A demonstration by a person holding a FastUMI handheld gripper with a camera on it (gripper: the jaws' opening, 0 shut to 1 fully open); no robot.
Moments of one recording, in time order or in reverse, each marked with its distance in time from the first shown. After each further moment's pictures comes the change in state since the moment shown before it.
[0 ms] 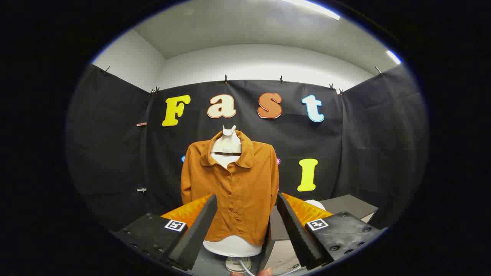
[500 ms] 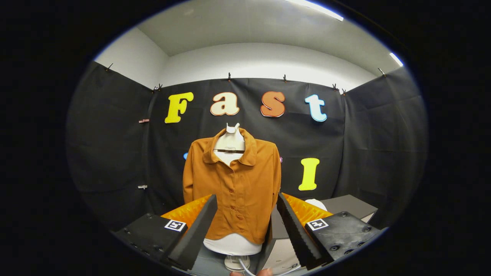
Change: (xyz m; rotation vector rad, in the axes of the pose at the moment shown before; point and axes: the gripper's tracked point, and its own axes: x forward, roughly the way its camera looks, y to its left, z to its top) arm -0.004 0.008 -0.002 -0.019 0.014 0.011
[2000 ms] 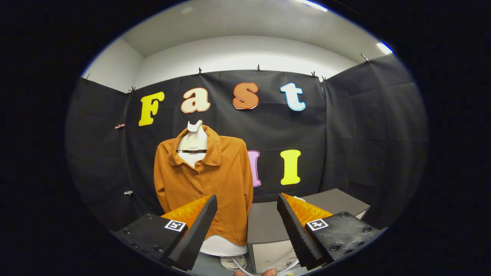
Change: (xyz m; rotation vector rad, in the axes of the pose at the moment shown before) arm 0.056 -0.126 -0.001 0.090 0.089 -0.138
